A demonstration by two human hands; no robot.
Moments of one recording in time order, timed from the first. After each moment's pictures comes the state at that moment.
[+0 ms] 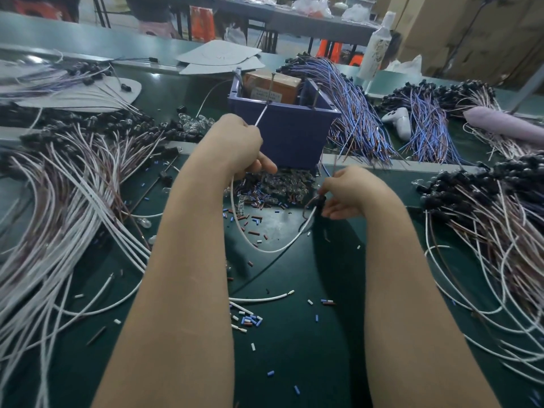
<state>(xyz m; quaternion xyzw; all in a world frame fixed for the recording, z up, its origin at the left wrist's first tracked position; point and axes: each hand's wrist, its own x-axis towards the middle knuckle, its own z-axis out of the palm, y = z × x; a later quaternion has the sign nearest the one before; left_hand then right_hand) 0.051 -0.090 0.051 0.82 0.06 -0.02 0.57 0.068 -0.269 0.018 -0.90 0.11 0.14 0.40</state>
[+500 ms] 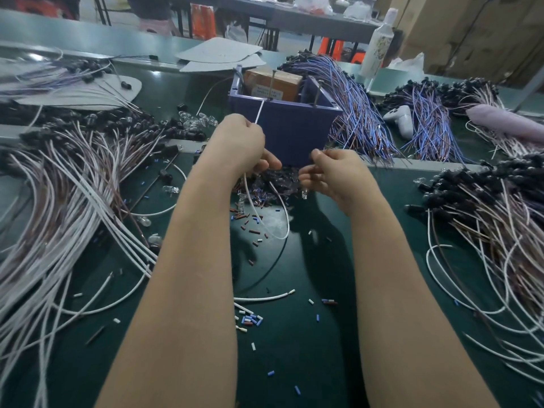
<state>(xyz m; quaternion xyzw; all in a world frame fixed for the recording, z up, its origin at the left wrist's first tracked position) 0.055 -0.094 0.044 0.81 0.06 0.00 0.59 0.075 -0.246 0.007 -0.74 0.05 0.02 0.67</state>
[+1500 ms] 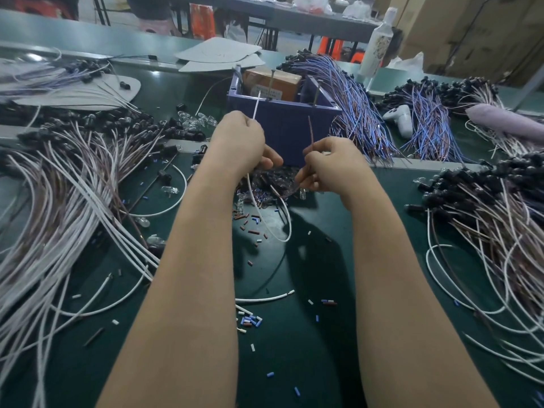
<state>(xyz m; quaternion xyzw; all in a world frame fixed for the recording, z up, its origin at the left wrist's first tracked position) 0.051 -0.100 0.046 0.80 0.06 0.04 0.60 0.071 -0.242 0.023 -0.84 0.00 0.01 0.54</state>
